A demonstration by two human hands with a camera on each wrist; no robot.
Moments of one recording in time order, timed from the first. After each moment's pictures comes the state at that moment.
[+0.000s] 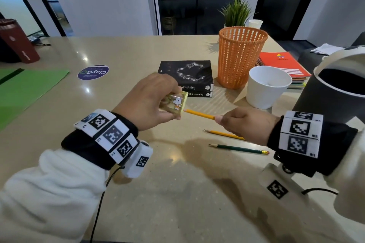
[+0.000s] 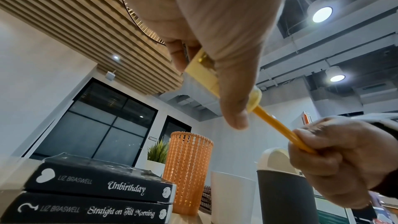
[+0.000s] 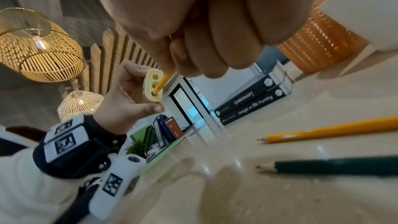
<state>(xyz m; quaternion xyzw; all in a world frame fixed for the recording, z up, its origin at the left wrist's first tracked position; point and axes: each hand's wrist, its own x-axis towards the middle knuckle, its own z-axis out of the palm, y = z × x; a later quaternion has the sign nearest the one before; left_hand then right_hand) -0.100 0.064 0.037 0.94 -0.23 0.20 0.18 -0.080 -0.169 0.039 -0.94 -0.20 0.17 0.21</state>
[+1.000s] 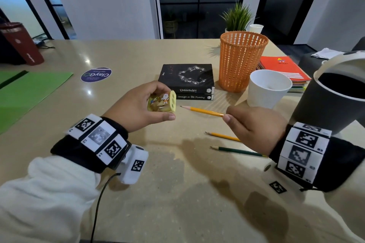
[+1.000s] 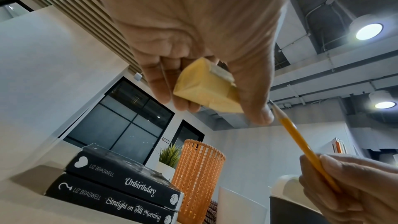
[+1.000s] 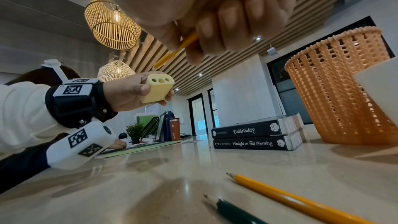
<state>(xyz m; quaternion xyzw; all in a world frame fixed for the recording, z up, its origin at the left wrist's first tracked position) -0.107 0.083 0.035 0.92 -0.09 0.09 0.37 -0.080 -0.185 0.018 -0.94 -0.32 -0.09 0.12</state>
